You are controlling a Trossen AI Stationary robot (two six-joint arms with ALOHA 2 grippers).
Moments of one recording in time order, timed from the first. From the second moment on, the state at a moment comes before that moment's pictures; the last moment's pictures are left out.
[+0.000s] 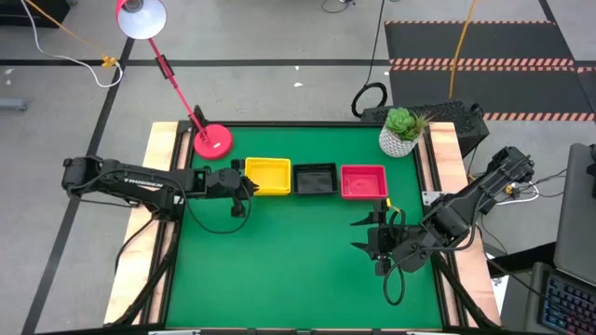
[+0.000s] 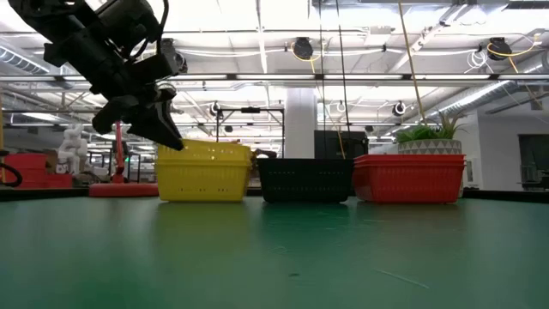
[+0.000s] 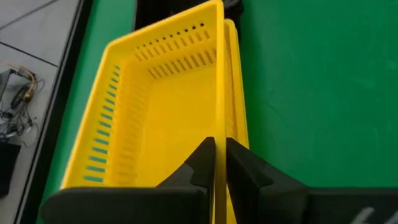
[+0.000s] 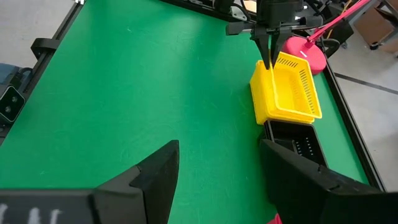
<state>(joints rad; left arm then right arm) 0.09 1.13 0.49 -0.10 -0.21 0.36 0.64 1.25 1.19 -0.74 0.63 0.25</state>
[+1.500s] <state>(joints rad) -0.02 0.84 0.60 -0.14 -0.15 0.07 0.66 1.25 1.16 -0.69 0.71 0.23</state>
